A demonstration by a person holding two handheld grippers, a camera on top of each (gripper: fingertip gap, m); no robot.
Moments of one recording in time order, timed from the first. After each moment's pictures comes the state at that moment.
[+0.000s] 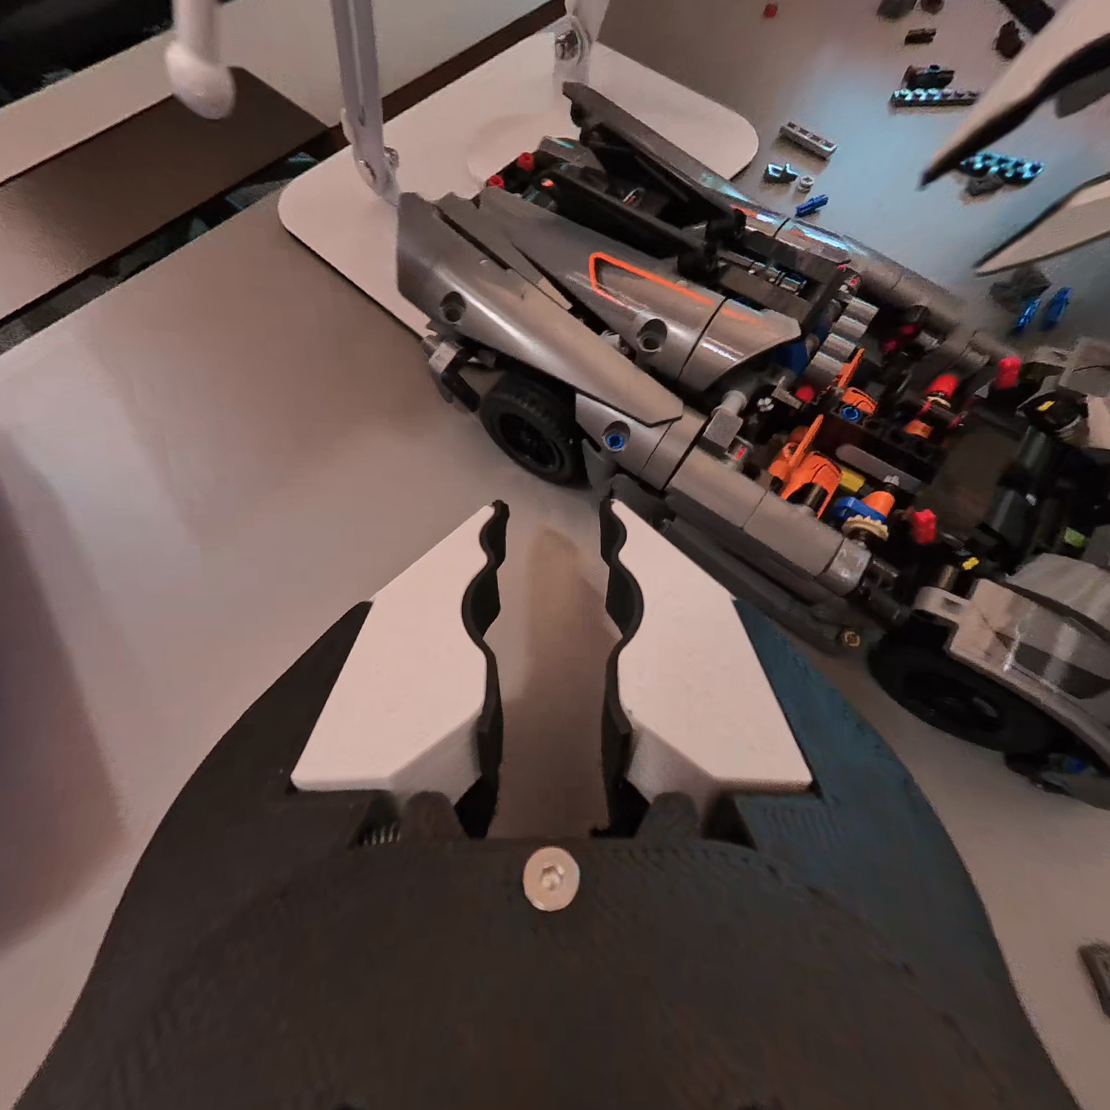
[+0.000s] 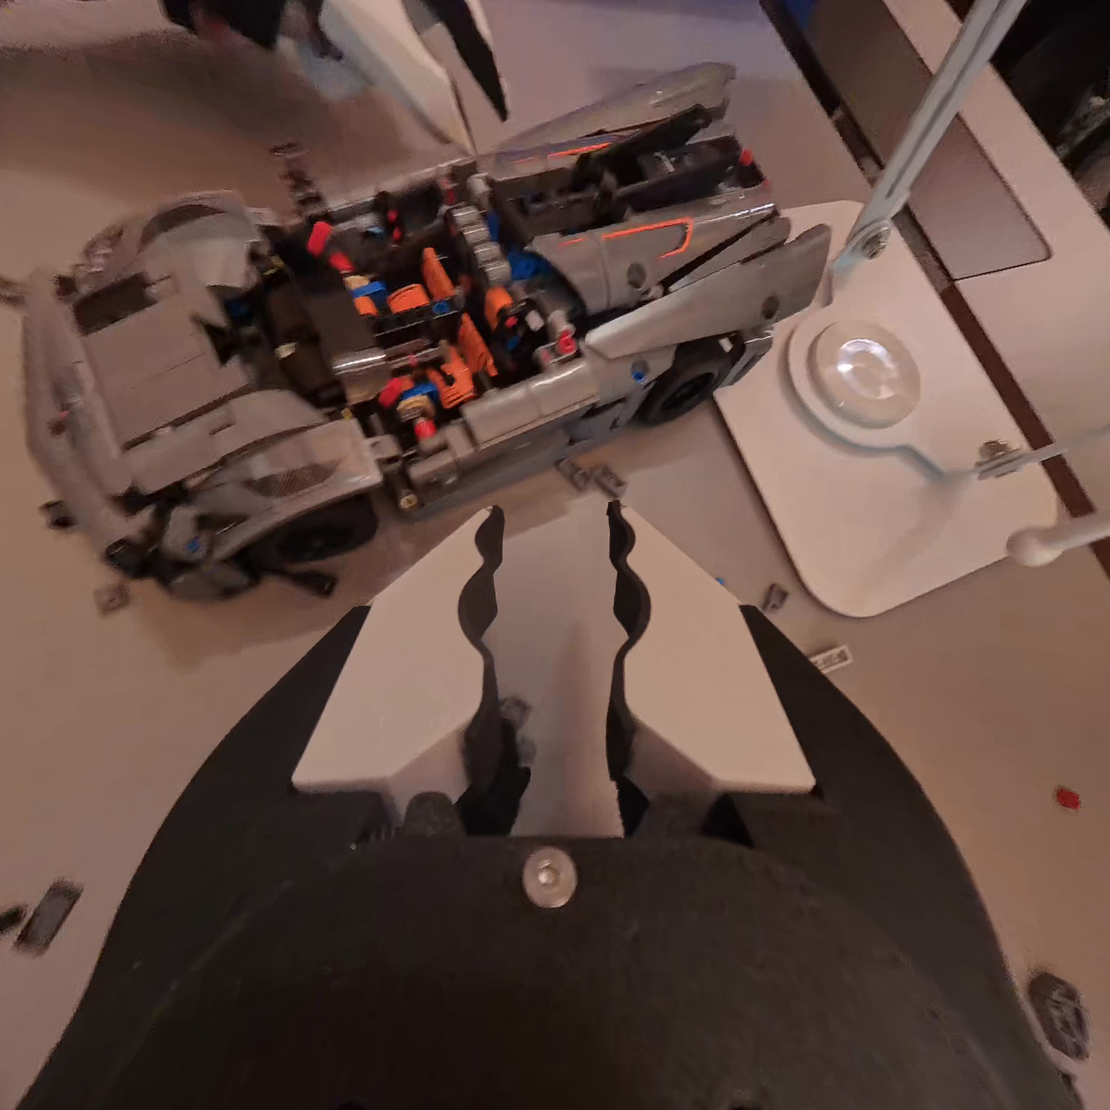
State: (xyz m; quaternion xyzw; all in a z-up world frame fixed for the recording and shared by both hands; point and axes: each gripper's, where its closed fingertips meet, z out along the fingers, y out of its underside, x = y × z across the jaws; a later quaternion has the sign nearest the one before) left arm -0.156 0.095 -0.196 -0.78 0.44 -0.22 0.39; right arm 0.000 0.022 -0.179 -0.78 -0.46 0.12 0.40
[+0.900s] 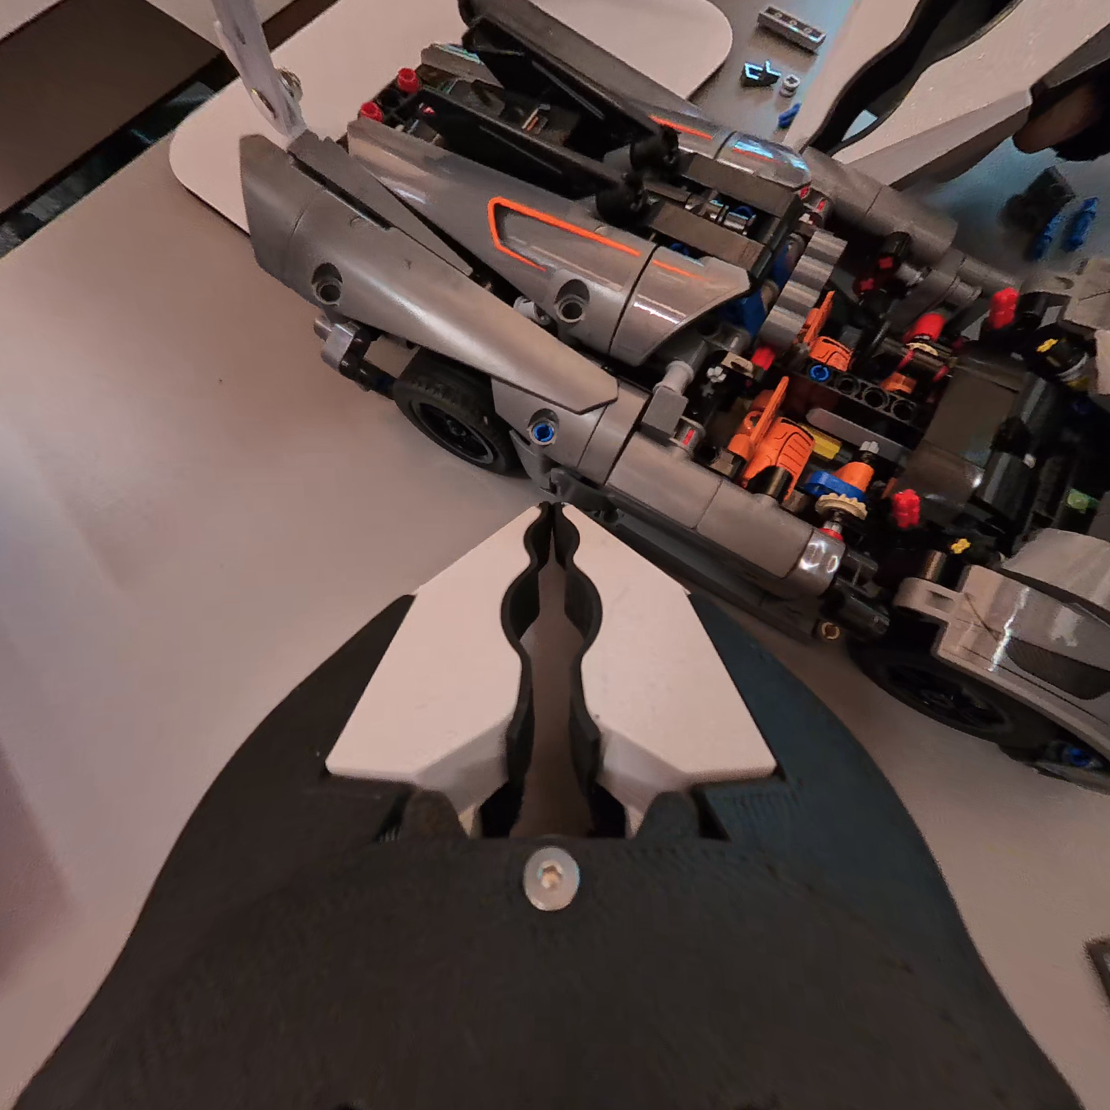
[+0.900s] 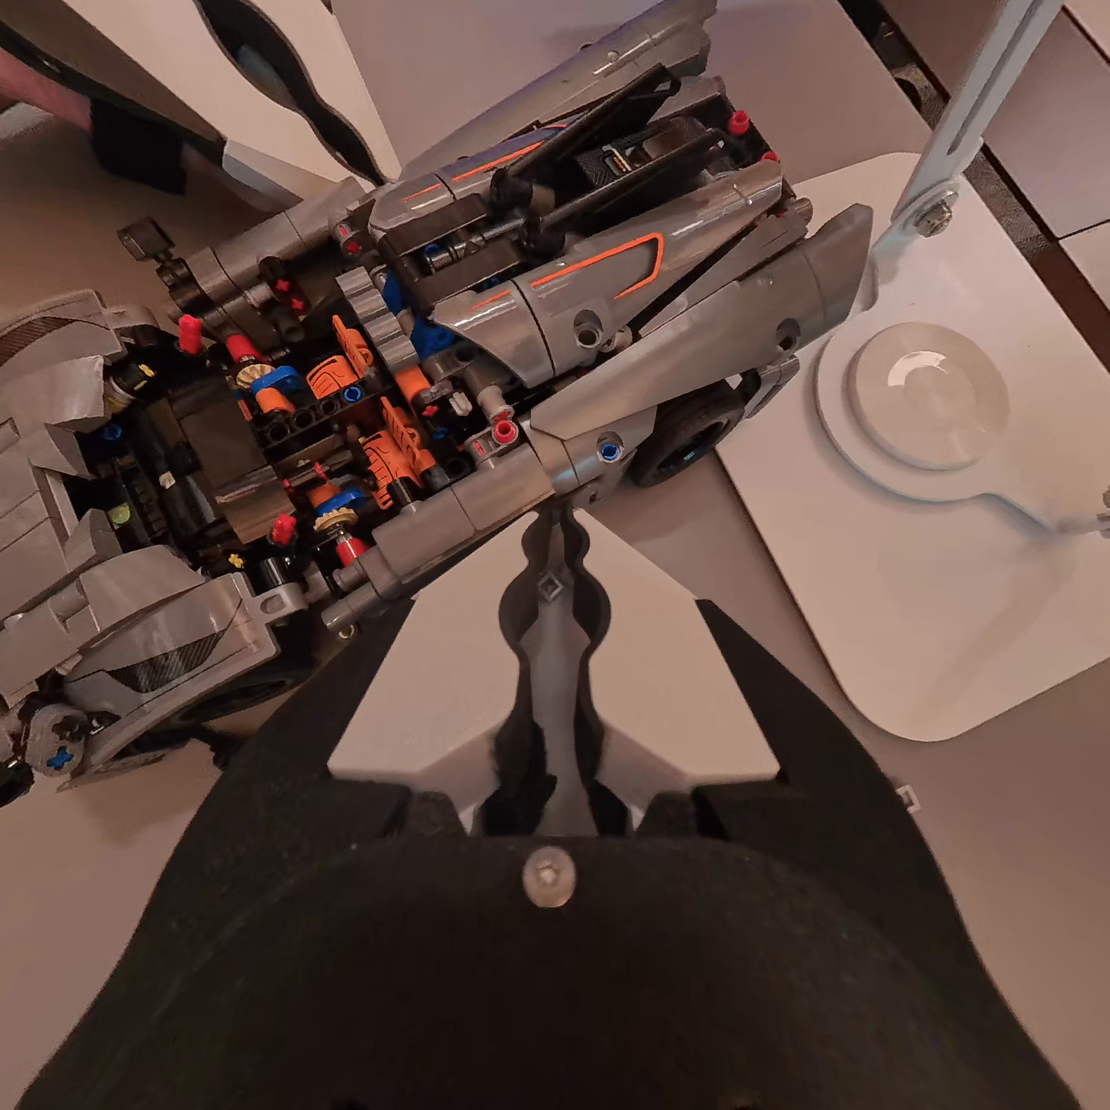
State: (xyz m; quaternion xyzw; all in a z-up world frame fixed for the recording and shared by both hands) left arm -0.144 0.085 -0.216 -0.78 0.48 -0.20 0.35; right arm -0.037 0.069 -0.206 -0.81 -0.43 0.17 0.35
